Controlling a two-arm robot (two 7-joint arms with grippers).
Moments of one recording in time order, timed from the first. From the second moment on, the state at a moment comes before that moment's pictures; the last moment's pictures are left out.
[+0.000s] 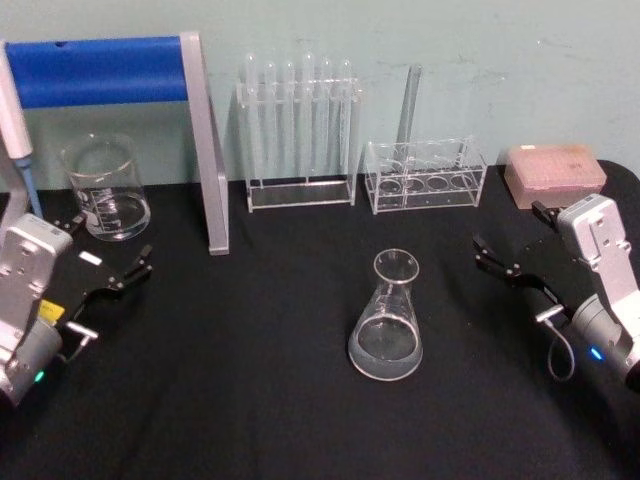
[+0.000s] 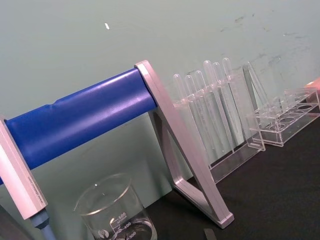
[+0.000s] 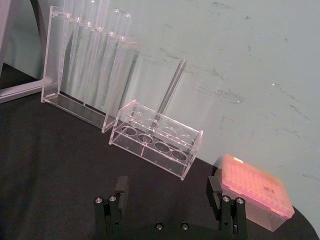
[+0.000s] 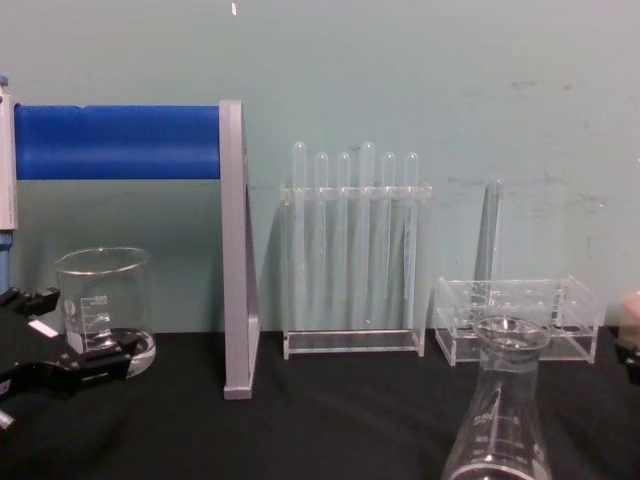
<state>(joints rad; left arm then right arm) -0.20 0.60 0.45 -1.41 -0.25 -0.12 0.03 0.20 0.60 -0.45 -1.41 0.25 -0.12 -0.03</state>
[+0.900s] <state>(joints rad) -0.20 0.60 0.45 -1.41 -0.25 -0.12 0.03 -0.02 0.67 -0.32 -1.65 0.46 -0.09 0.17</state>
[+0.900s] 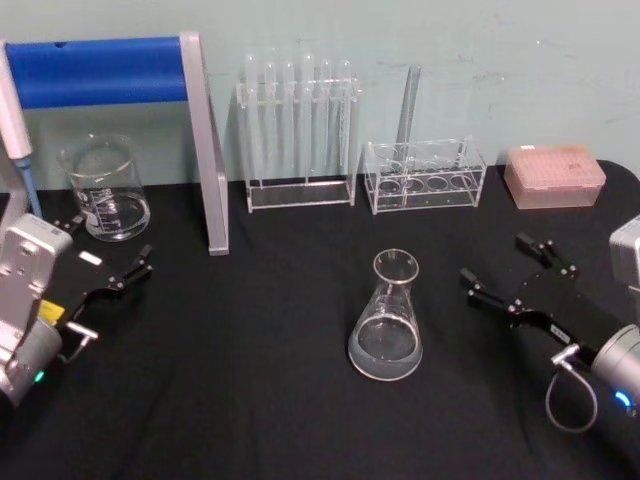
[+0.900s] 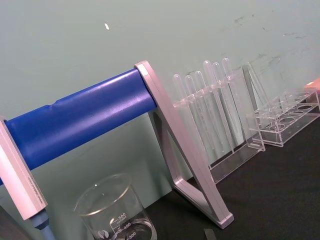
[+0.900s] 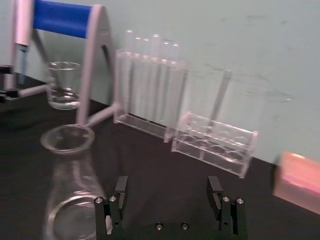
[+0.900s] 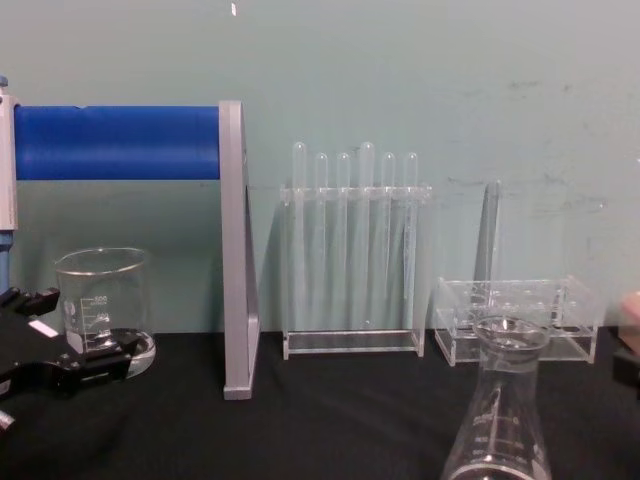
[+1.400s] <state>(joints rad) -0.20 0.60 0.45 -1.41 -0.25 -0.12 0.03 -0.04 0.64 -0.35 -1.71 0.45 -0.09 0.29</state>
